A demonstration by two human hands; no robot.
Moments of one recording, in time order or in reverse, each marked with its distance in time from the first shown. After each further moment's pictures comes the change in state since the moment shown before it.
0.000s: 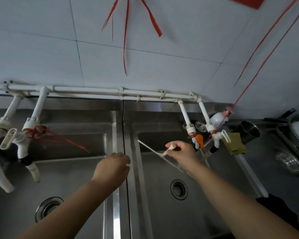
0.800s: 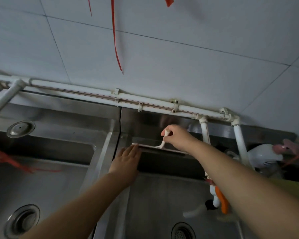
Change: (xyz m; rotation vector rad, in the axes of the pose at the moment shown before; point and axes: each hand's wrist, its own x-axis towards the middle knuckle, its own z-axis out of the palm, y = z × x) left_hand 0.193 0.000 0.117 0.257 -0.193 -0.205; right_hand 0.268 -0.013 0.002 -0.416 -0.462 -0.281
